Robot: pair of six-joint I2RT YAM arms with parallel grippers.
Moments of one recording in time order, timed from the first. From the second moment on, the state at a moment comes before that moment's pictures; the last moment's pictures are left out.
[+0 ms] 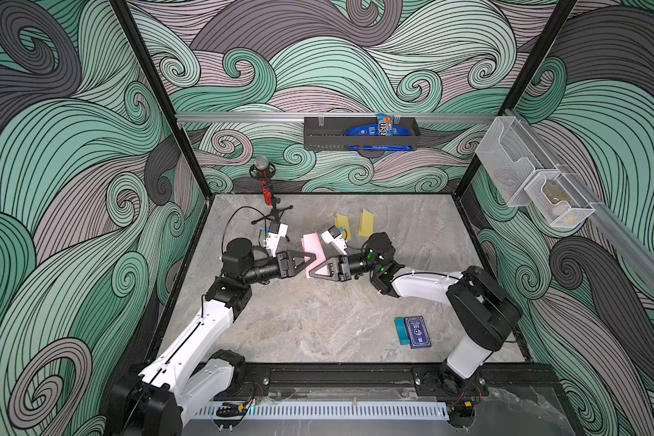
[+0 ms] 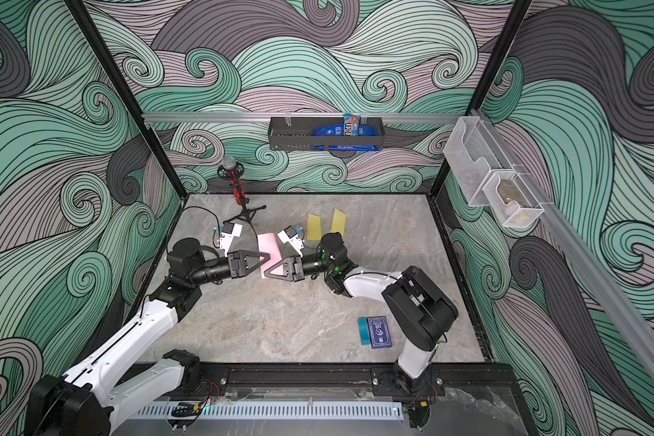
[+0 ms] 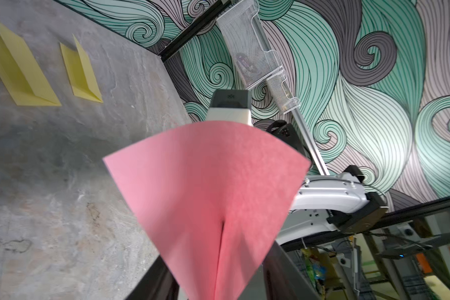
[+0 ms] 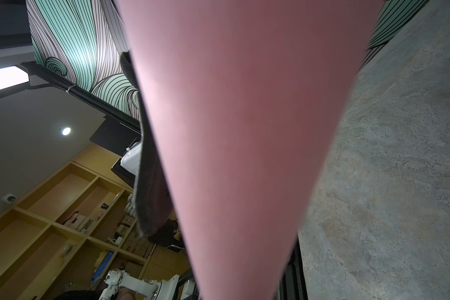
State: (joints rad) left arm -0.27 0.98 0.61 0.19 0.91 -0.83; right arm 0.70 1.71 0.87 0.89 -1.08 1.06
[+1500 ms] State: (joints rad) left arm -0.42 1.64 0.78 -0.35 0.55 -0.35; right arm 0.77 1.43 0.36 0.79 -0.43 -0.13
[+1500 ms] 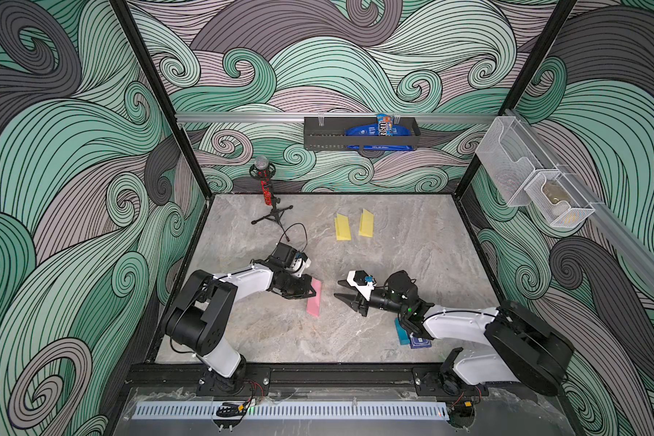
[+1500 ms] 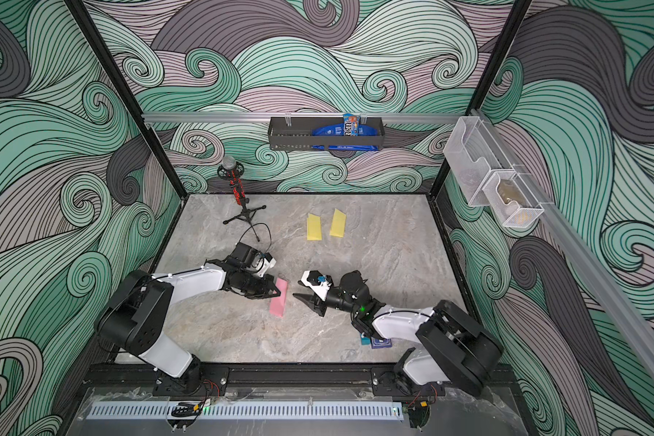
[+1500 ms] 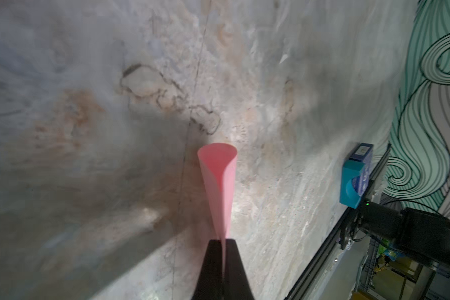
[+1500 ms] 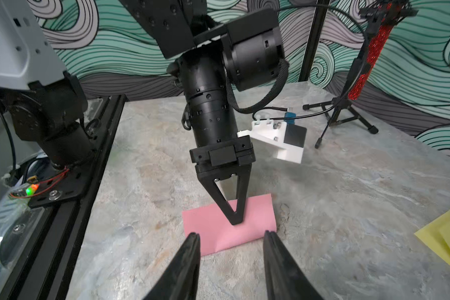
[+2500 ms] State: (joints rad) left arm -0.44 1.69 0.82 -0.38 0.48 -0.32; right arm 0.91 1.93 0.58 0.82 -0.22 -0.19
